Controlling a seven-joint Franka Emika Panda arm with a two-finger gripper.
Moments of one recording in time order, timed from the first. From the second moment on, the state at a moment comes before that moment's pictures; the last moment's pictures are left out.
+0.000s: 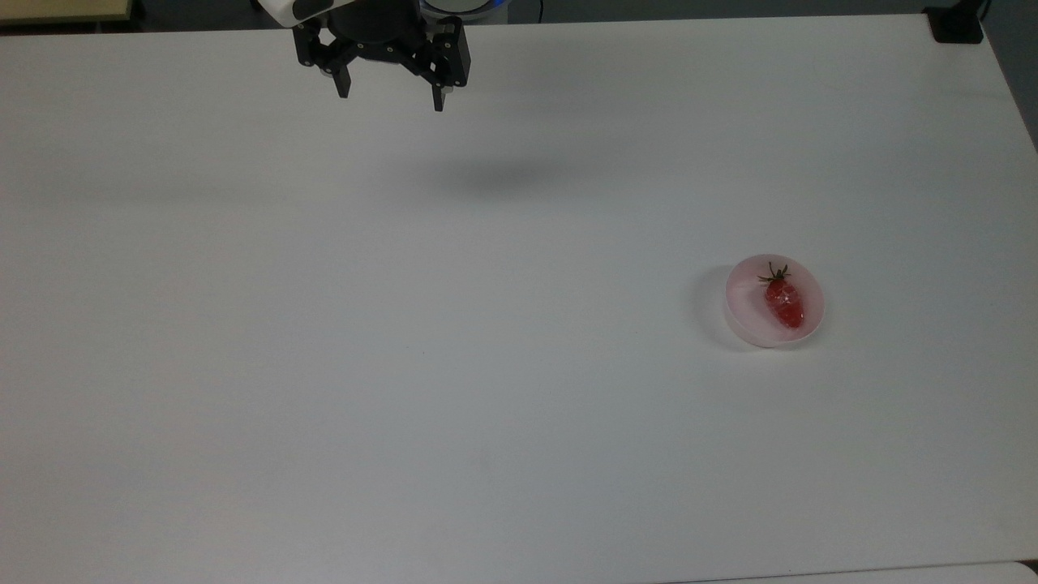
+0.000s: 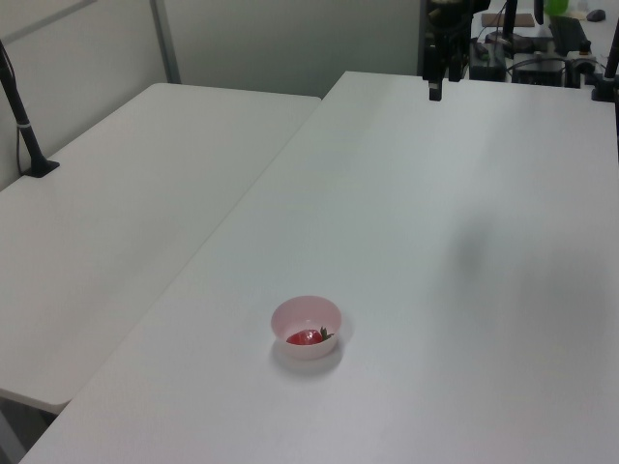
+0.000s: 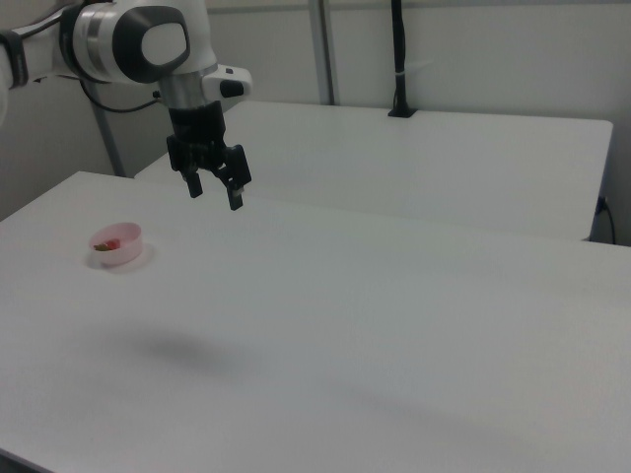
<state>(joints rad) 0.15 0.13 -0.17 -1.56 0.00 1.66 0.10</state>
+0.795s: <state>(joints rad) 0.16 0.13 -0.16 -1.56 0.00 1.66 0.10</state>
